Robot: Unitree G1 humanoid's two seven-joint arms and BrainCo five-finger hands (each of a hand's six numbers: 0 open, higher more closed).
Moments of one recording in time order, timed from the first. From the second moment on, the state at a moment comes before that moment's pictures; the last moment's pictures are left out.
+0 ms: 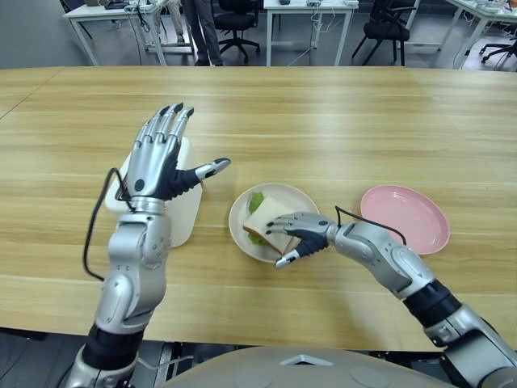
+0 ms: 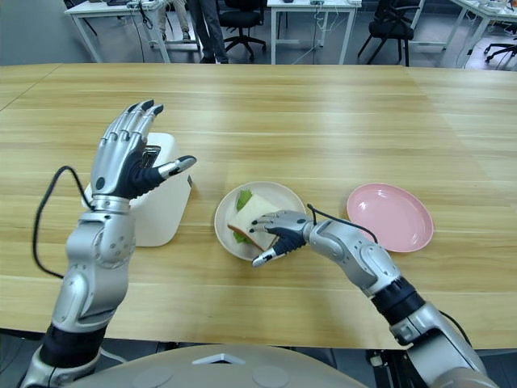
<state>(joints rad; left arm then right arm) 0.04 0.37 -0.09 -0.65 0.88 0.25 -0.01 -0.19 -0.58 0.50 -0.08 -0.72 -0.28 0.62</state>
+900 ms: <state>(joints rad) 0.56 0.63 0.00 -0.54 0.49 -0.56 -0.14 0.29 -0.66 0.15 -0.39 -0.25 -0.47 0.43</state>
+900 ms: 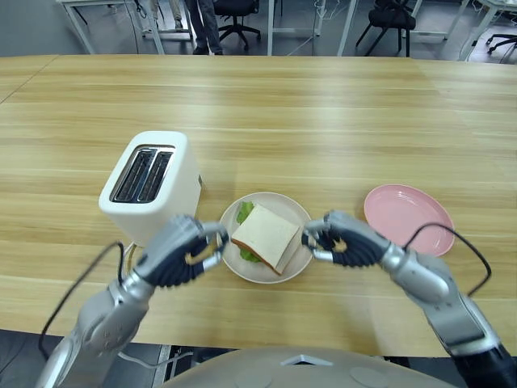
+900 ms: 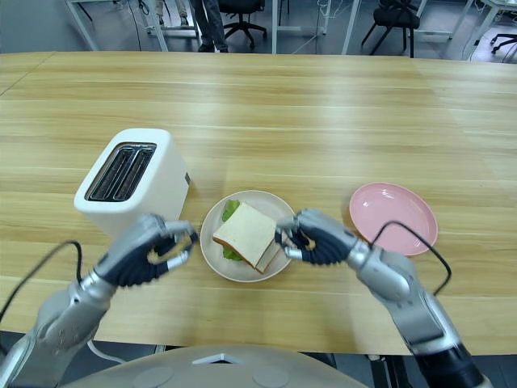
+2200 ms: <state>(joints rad) -0.15 0.43 -0.42 0.27 0.99 -0.35 -0.03 -0.22 -0.38 0.44 0.42 -0.77 -0.48 0.10</state>
